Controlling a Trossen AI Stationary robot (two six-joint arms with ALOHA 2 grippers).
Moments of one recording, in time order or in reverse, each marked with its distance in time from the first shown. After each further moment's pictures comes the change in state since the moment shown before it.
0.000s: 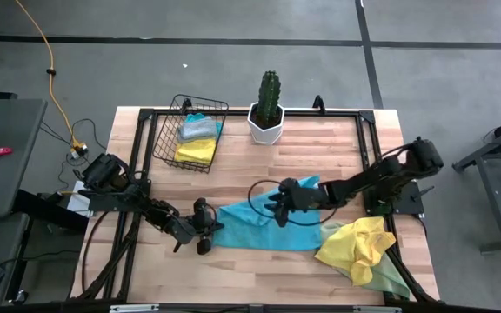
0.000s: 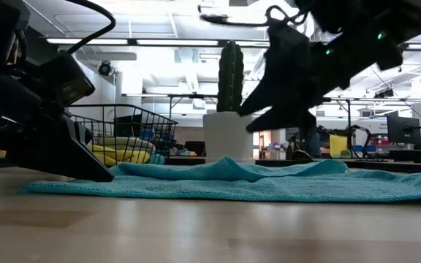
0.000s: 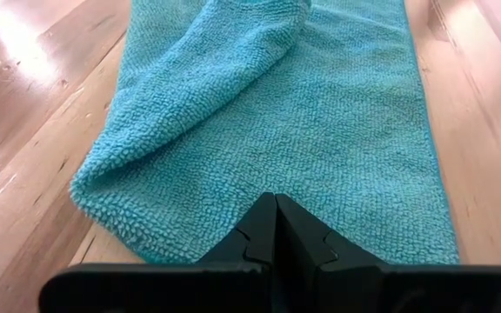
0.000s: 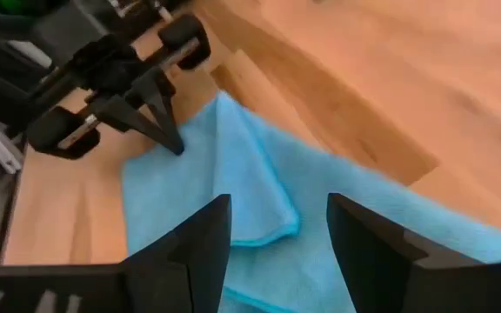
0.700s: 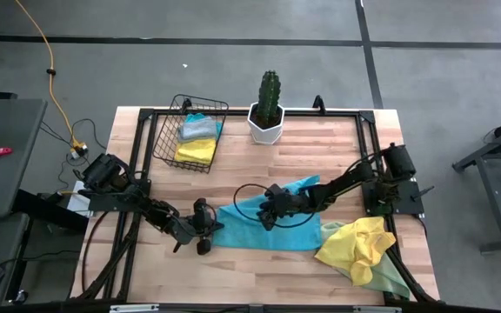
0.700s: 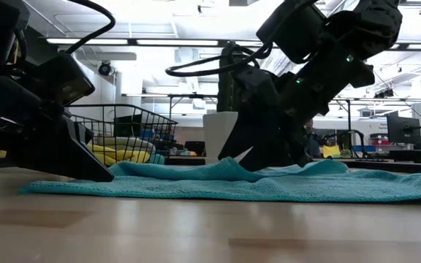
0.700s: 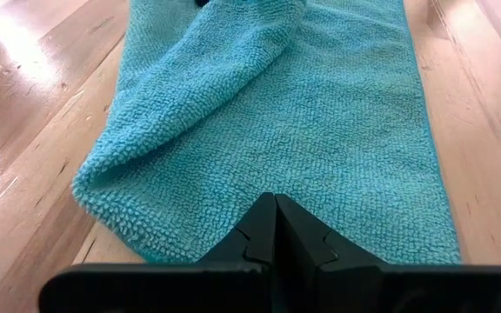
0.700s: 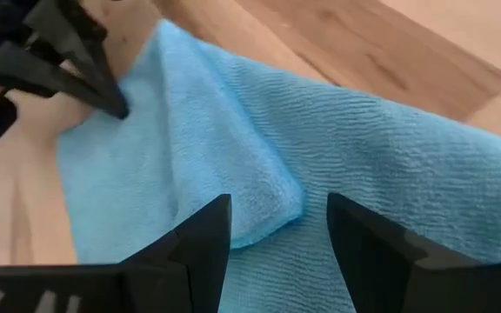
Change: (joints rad) left arm -0.003 0.000 0.002 0.000 -0.004 0.010; right arm -0.026 0.245 0.170 -0.104 -0.097 0.147
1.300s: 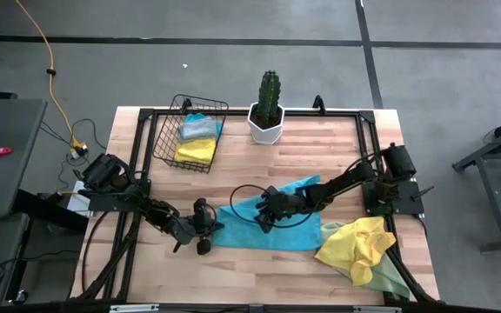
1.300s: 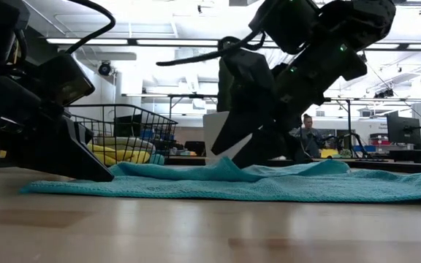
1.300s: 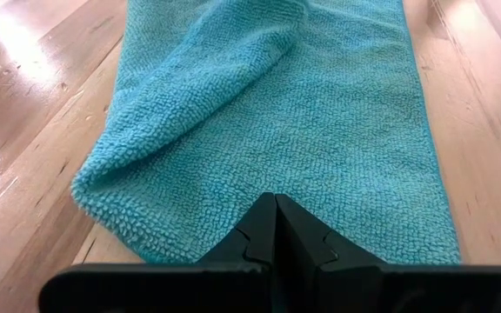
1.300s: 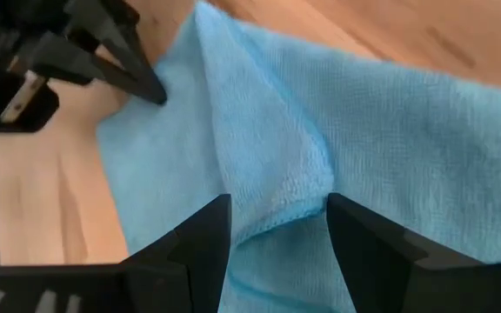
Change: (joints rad) left arm 0.001 -0.001 0.000 0.000 0.000 0.000; right arm 0.003 0.000 0.063 -0.067 -0.089 0.052
